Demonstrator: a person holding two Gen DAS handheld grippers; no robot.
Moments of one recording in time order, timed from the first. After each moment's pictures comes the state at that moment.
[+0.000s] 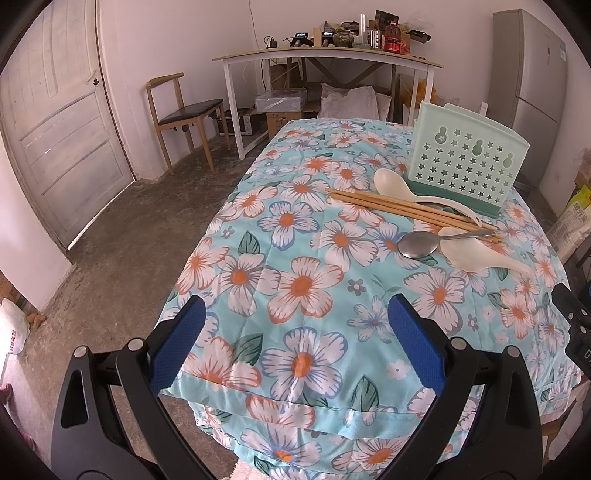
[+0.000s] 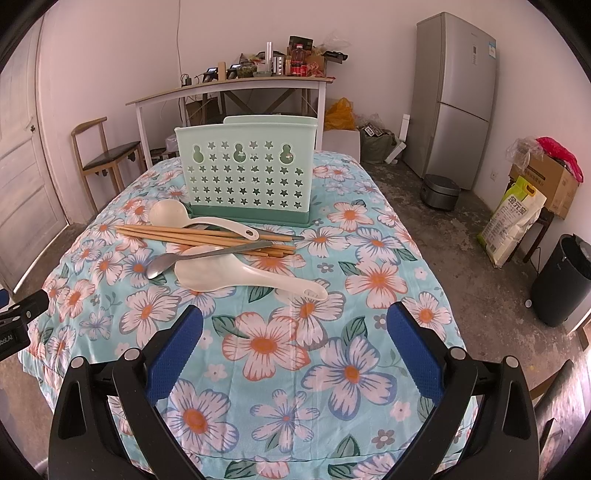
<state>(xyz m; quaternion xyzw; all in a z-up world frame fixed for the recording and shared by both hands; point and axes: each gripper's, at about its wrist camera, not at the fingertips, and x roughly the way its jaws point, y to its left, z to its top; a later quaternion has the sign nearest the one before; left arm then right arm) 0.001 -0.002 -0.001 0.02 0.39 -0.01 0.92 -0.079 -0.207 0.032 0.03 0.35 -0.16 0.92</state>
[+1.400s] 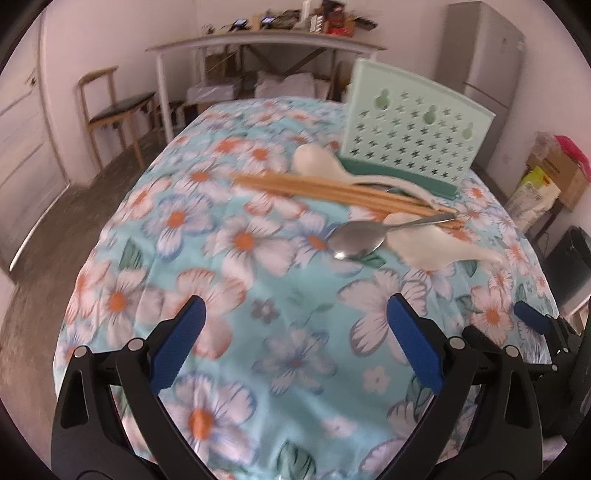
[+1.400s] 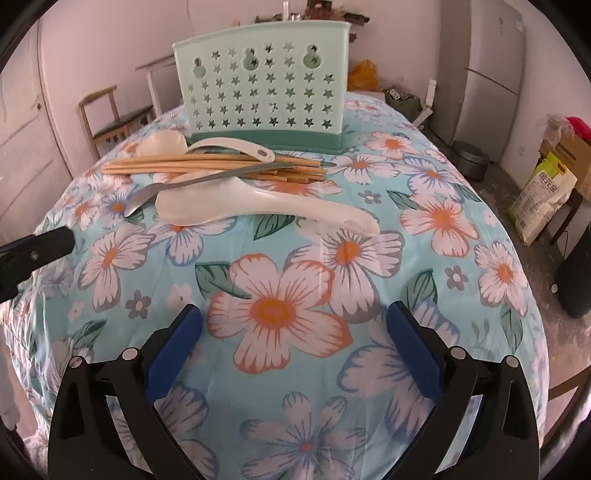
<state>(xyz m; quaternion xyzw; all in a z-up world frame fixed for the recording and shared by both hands) 0.044 -0.049 -0.046 0.02 0.38 -0.15 0.91 -0.057 -0.205 -0.040 0.05 0.41 -0.12 0.90</state>
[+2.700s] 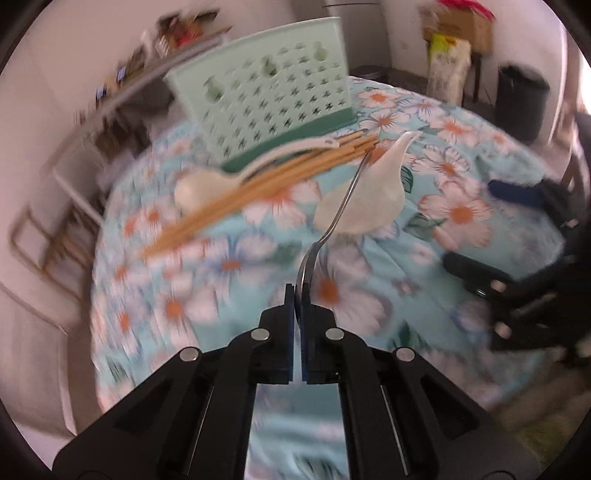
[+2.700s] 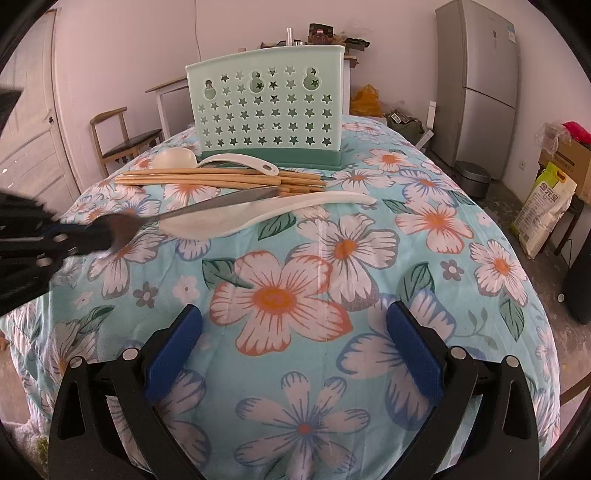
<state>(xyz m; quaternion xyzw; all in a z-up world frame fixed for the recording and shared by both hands) 0.035 -0.097 -0.045 0.25 0.39 -0.29 0.84 -0.076 -0.205 -0.046 0.05 0.35 -0.10 0.93</state>
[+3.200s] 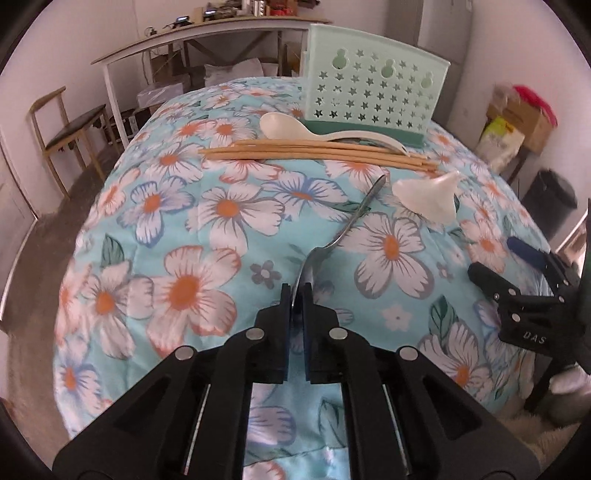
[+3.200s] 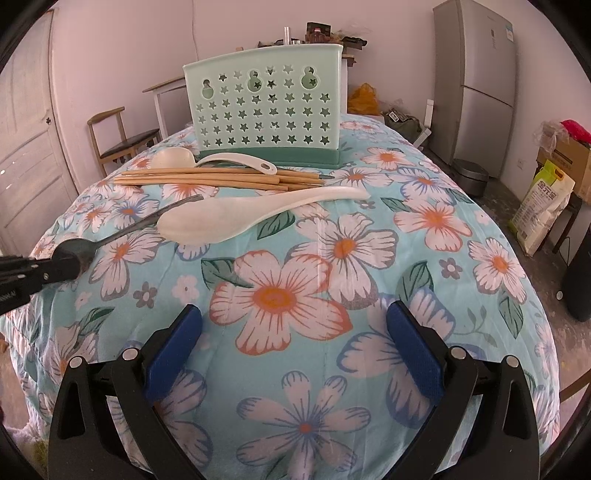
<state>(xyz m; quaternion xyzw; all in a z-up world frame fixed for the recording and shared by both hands) 0.045 -0.029 -0.069 0.07 0.41 -0.24 0.88 -0.076 -0.205 -0.047 0.05 0.36 -0.11 0.93</state>
